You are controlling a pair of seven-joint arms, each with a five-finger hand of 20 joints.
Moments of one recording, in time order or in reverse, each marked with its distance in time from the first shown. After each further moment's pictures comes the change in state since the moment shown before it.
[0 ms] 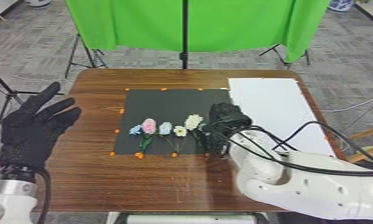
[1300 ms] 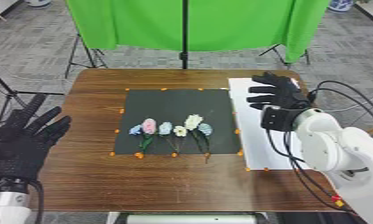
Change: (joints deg) left arm 3.0 -1.7 -1.1 3.7 -1.0 -2.3 3.0; right arm -49.2 4.2 72.3 -5.8 70.8 8.2 -34.6
